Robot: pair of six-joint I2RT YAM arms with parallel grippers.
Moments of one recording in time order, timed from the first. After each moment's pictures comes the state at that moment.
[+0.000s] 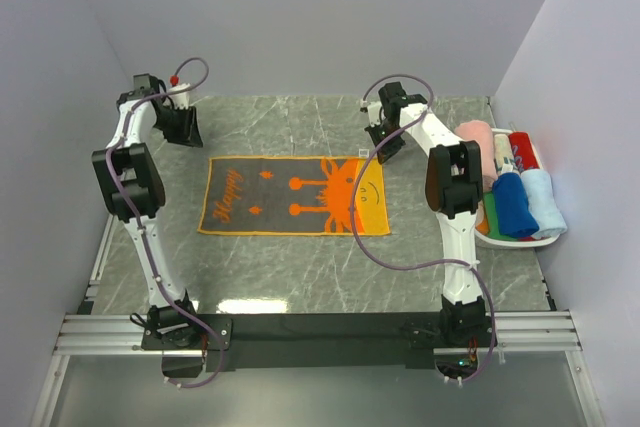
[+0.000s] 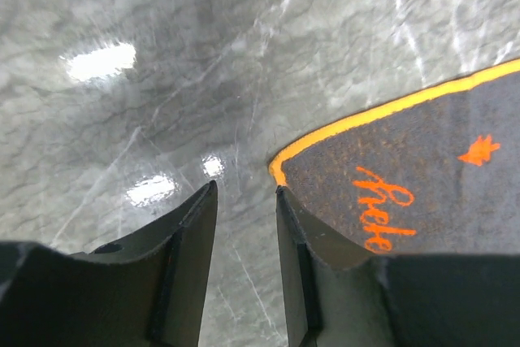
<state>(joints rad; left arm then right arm) 0.22 2.27 2.02 -0.87 0.48 0.29 0.22 2.36 2.03 -0.94 -0.15 -0.27</state>
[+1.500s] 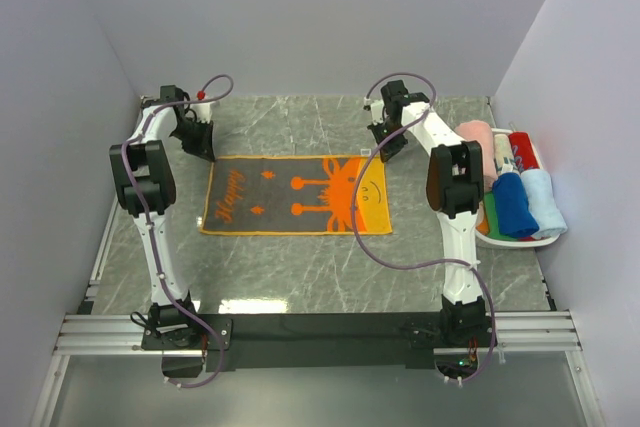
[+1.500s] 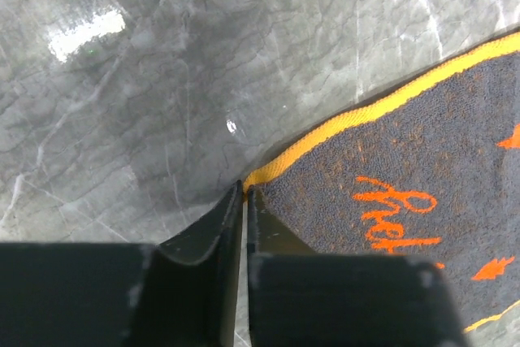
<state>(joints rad) 0.14 2.35 1.97 -0.88 0.43 0.38 0.21 2.36 2.05 -0.95 -0.12 -0.24</state>
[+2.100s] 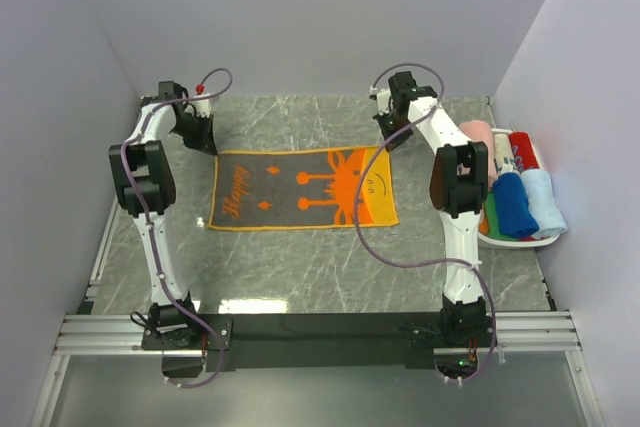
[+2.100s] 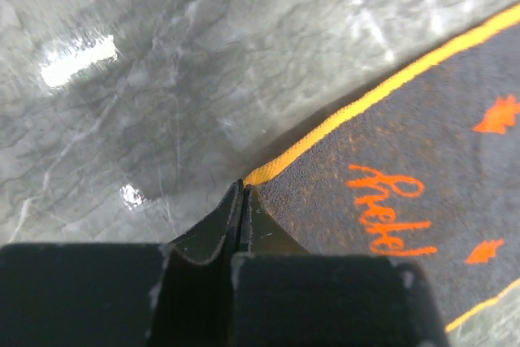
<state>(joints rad) 0.14 2.35 2.00 -0.86 0.49 0.35 0.18 2.35 2.11 -0.94 -0.11 -0.25</state>
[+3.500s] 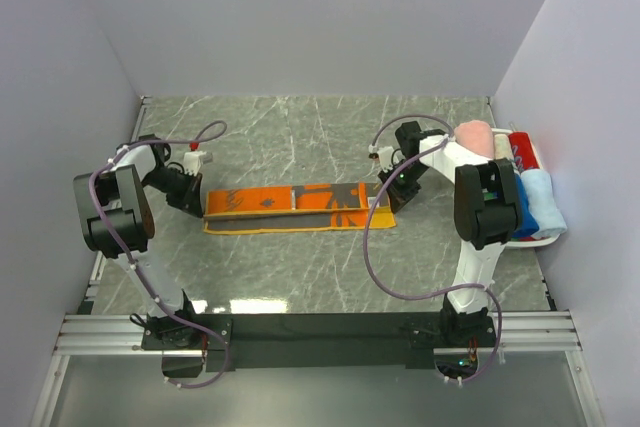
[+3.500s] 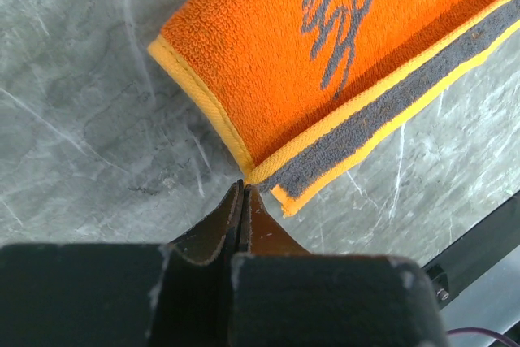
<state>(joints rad) 0.26 1.87 1.24 -0.95 0.52 0.68 0.20 1.93 1.34 -0.90 -0.30 -0.43</state>
